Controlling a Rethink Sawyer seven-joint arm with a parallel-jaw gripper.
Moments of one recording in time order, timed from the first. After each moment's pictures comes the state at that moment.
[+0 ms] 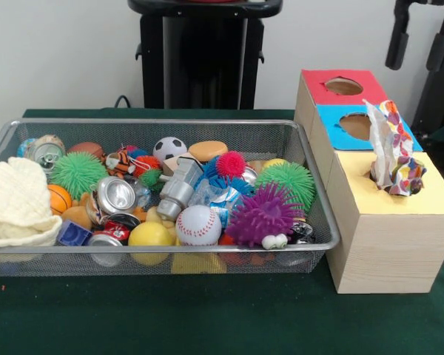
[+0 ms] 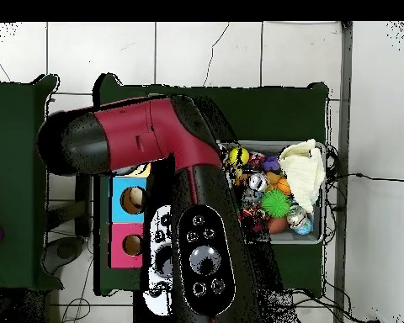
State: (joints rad) arm -0.09 -0.82 0.22 1.30 -0.28 0.97 1.75
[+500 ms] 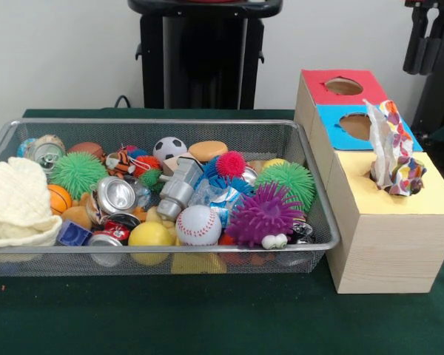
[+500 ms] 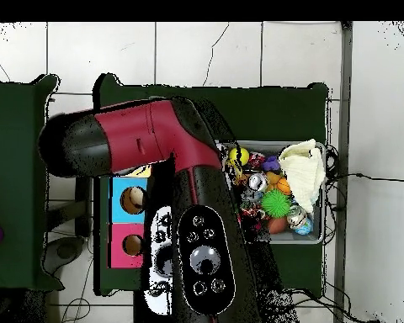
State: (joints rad) arm -0.09 -0.82 0.22 1.32 -0.27 0.93 1.75
